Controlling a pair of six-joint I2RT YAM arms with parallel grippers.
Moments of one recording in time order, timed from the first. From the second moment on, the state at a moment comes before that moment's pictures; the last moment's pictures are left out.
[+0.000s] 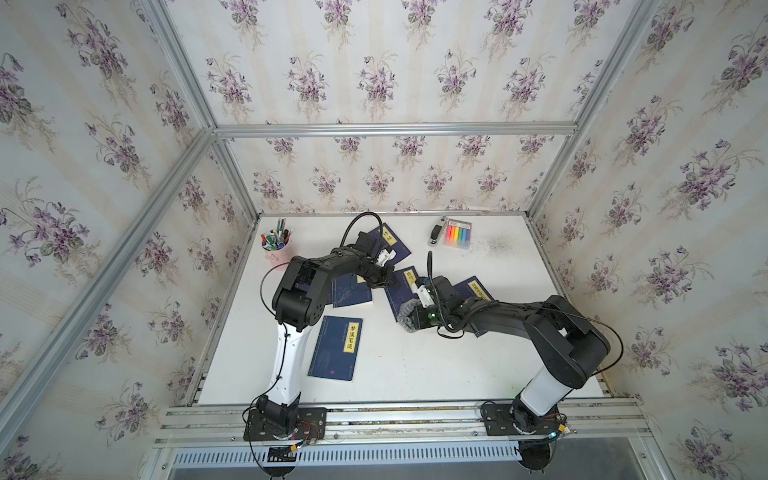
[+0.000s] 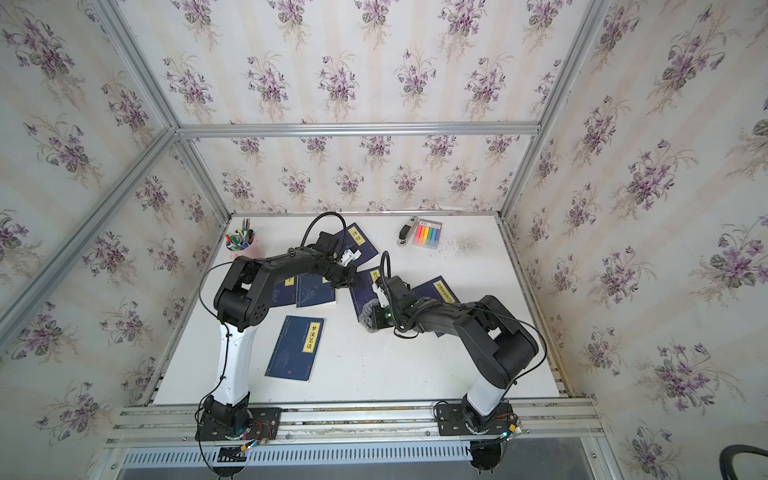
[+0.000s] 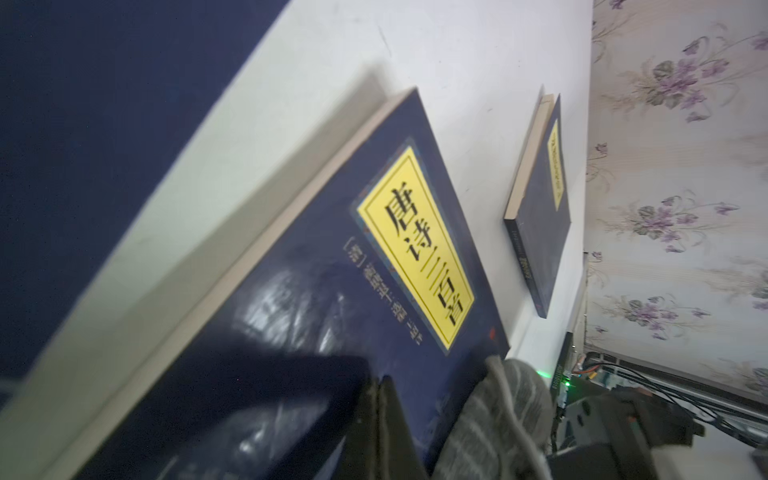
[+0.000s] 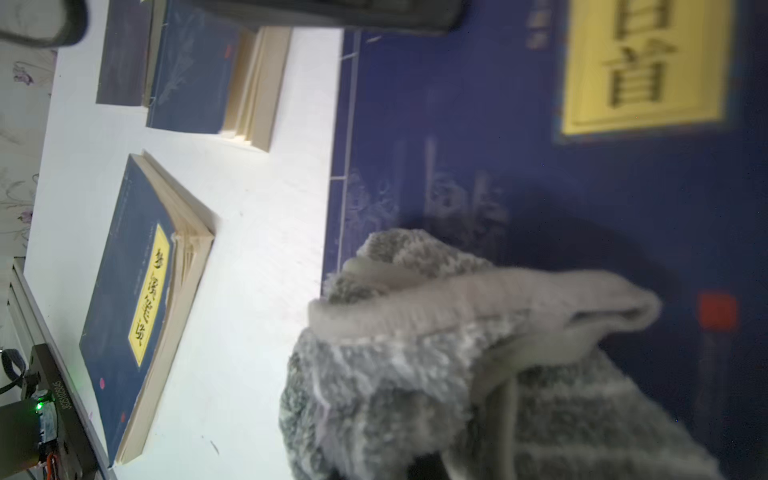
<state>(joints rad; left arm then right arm) -0.36 2.23 1.54 -0.48 0.71 -0.26 0.65 1.67 0.75 -0.03 -0.28 0.46</state>
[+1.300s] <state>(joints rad) -0.35 1.26 0.64 -0.74 -0.08 -0.54 0.57 1.45 0.70 -0.03 -0.35 0.42</state>
